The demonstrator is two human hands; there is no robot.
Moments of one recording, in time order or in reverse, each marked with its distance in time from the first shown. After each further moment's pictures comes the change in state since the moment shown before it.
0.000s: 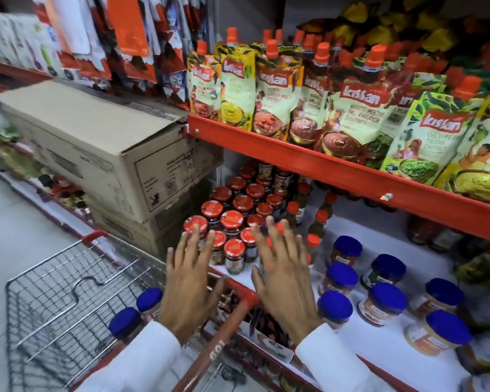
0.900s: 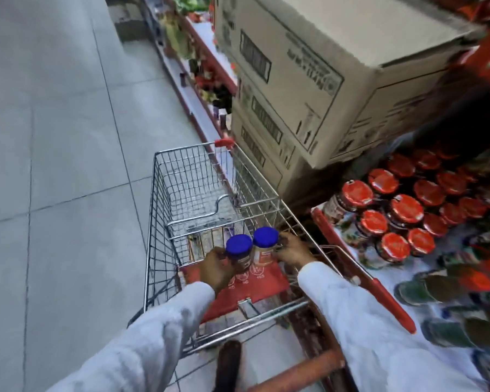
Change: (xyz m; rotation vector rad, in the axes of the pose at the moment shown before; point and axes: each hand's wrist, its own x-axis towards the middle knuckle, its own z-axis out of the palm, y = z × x) left_hand -0.101 -0.220 0.074 -0.694 -0.118 -1.219; right_hand 0.047 -0.146 0.297 0.724 -1.029 0.260
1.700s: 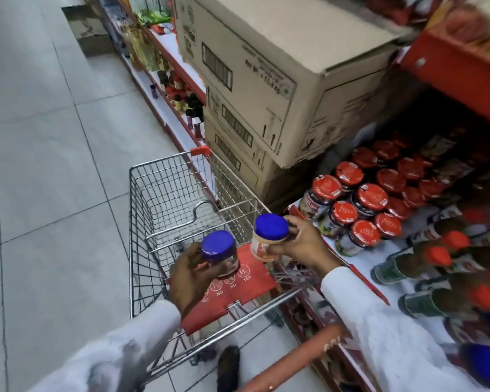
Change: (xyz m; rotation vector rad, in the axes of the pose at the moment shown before) left_hand -0.050 0.023 -0.037 -0.299 -0.055 0.356; right_hand -0.089 -0.044 -0.067 0.217 0.106 -0.211
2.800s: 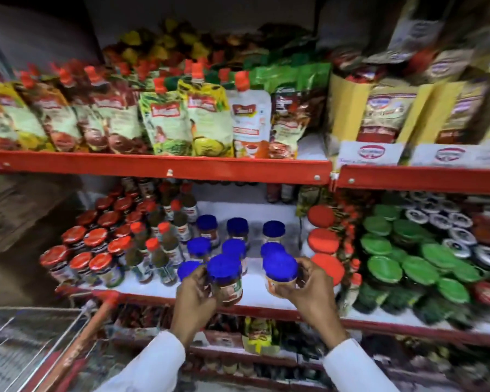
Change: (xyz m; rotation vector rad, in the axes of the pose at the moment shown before) left_hand -0.287 0.075 0.367 0.274 -0.749 0.446; right_hand -0.491 0.173 -0.224 0.180 1.187 -0.004
